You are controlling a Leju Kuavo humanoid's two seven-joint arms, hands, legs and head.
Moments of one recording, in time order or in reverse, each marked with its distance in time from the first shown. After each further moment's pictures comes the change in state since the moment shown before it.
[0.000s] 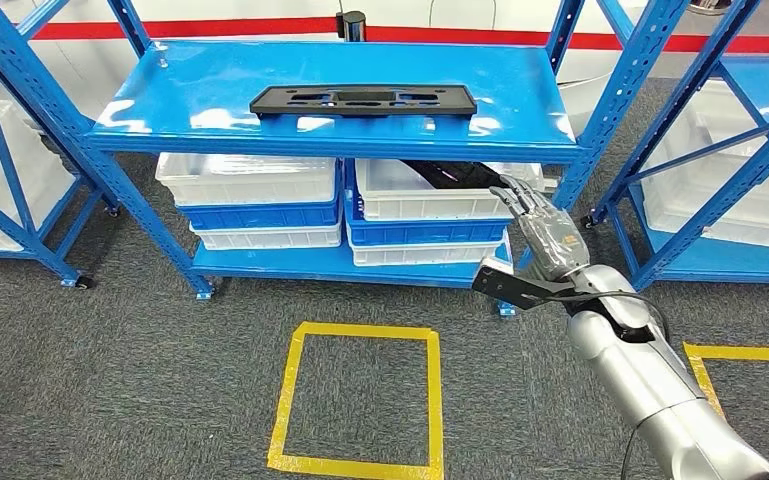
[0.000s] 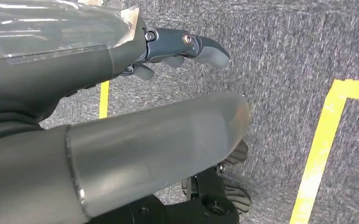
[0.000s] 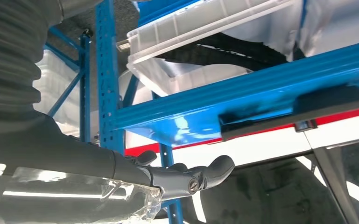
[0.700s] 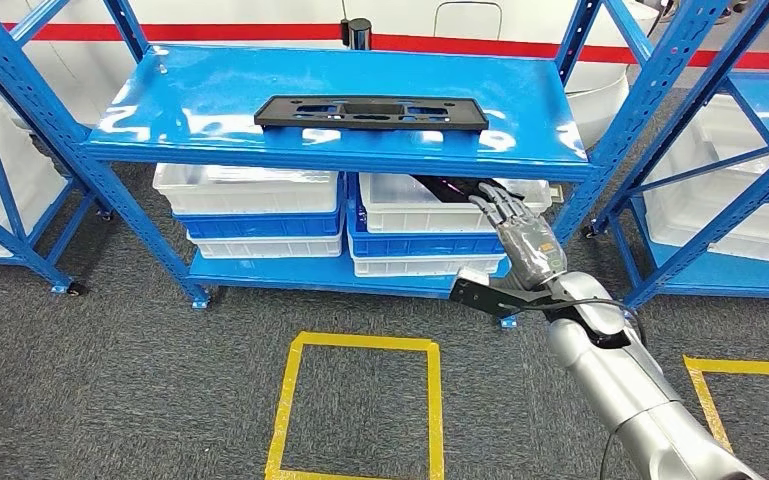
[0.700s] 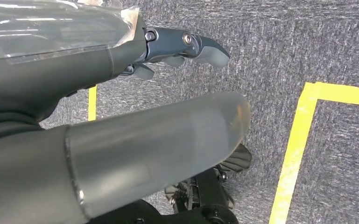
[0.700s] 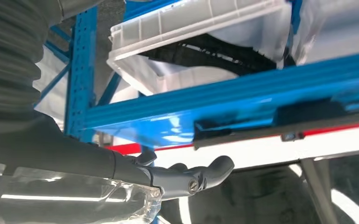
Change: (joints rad) left arm -0.009 0.002 0.001 0.000 -0.025 -0.004 0.004; right arm 0.017 0.068 0.017 0.035 0.091 -0.021 0.011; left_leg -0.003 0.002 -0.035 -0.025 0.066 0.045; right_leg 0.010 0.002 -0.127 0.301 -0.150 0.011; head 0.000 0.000
